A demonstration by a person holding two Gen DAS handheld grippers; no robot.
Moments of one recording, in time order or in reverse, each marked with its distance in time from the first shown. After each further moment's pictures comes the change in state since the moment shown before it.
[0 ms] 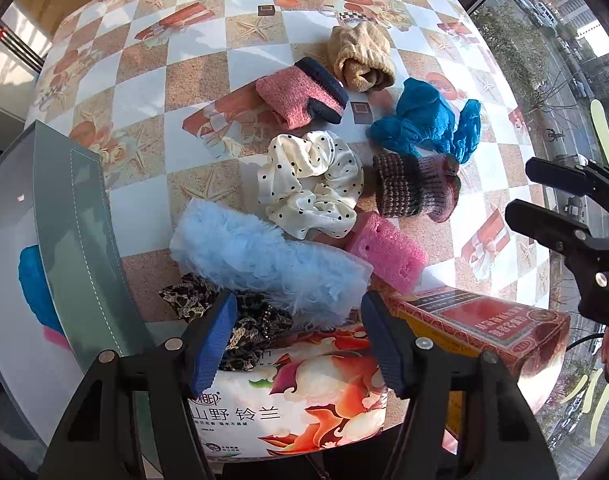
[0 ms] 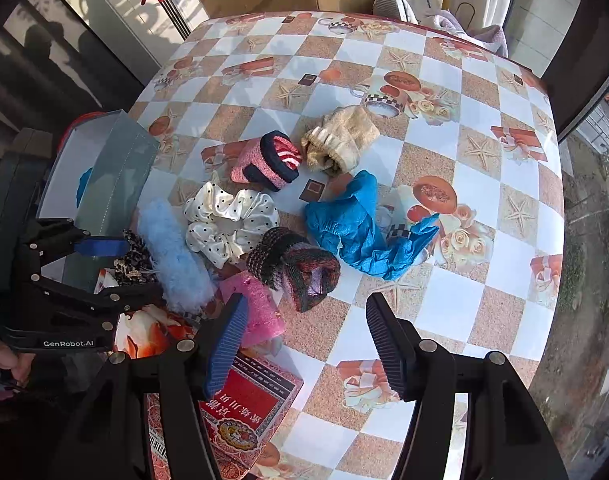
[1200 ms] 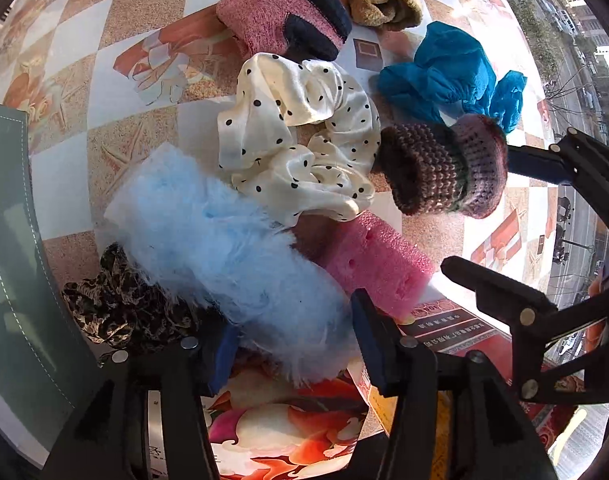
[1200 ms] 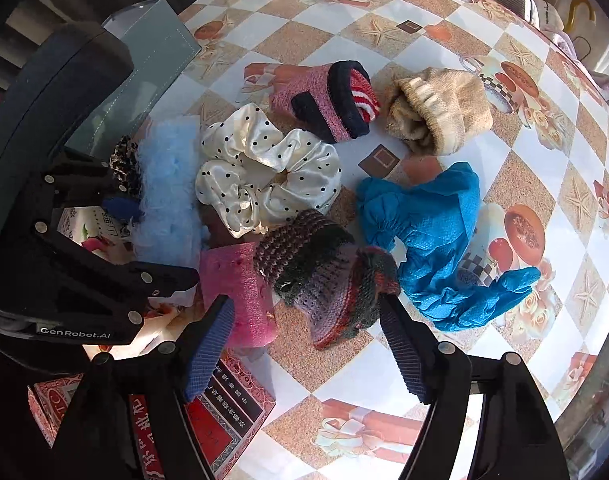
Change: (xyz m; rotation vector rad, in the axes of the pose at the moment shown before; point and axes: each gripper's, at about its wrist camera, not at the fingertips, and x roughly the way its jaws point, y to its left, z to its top) left arm 0.064 -0.013 0.014 -0.077 0.170 -0.086; right arm 0.075 0.019 0.005 -0.358 0.153 0.069
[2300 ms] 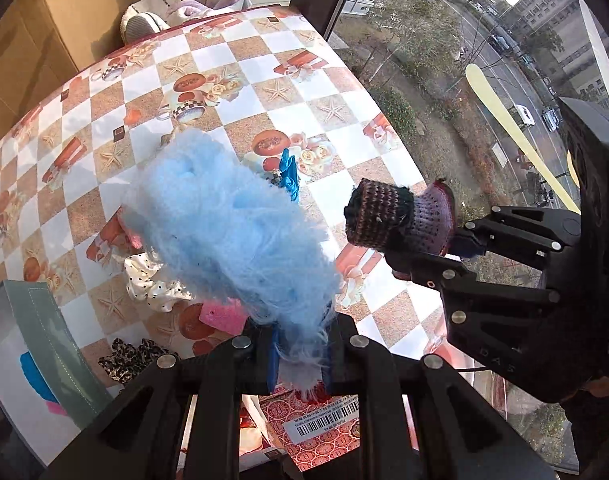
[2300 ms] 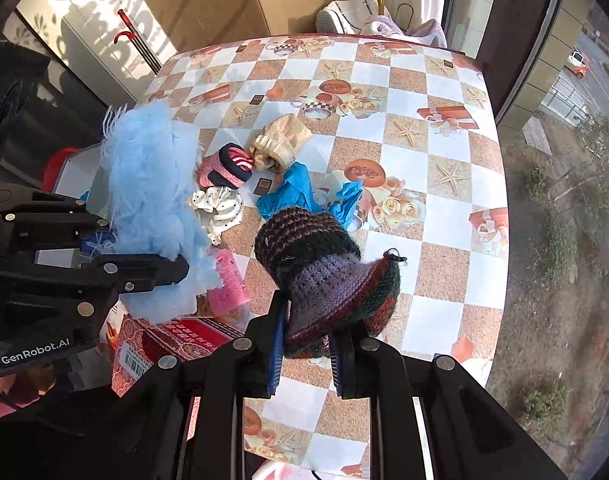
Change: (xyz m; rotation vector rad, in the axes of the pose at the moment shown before) left arm -0.126 -0.142 -0.037 0.417 -0.278 -0.033; right arm -0.141 -0.021 -0.099 0.523 -0.229 -0.135
